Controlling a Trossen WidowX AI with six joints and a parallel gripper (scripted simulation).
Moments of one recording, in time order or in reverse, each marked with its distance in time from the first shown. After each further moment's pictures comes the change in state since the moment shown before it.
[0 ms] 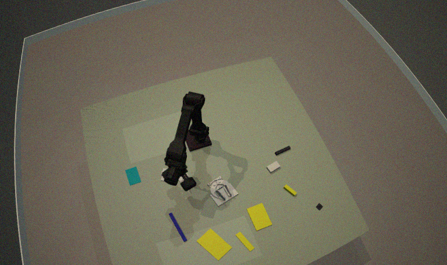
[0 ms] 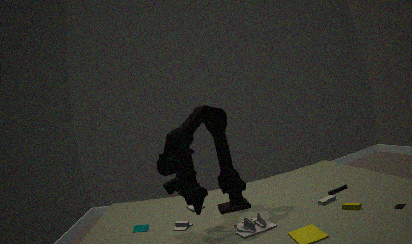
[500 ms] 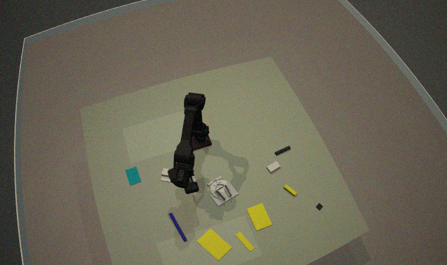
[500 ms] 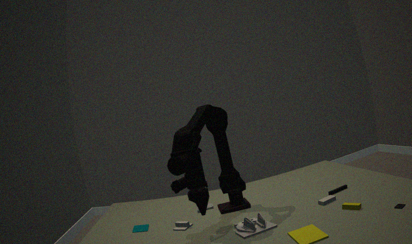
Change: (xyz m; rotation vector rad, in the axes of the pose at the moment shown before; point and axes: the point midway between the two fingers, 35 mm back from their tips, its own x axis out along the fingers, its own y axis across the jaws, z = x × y) arm 0.000 0.025 -0.022 0.299 0.004 0.001
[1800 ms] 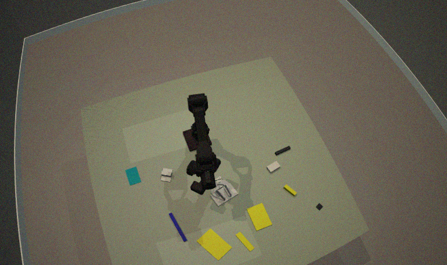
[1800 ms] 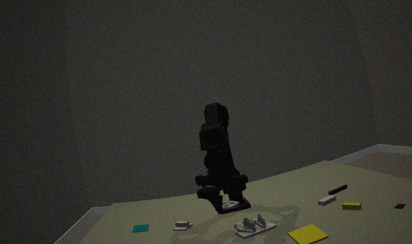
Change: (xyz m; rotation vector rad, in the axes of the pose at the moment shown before) arm 0.000 0.029 -0.081 0.776 0.006 -0.003
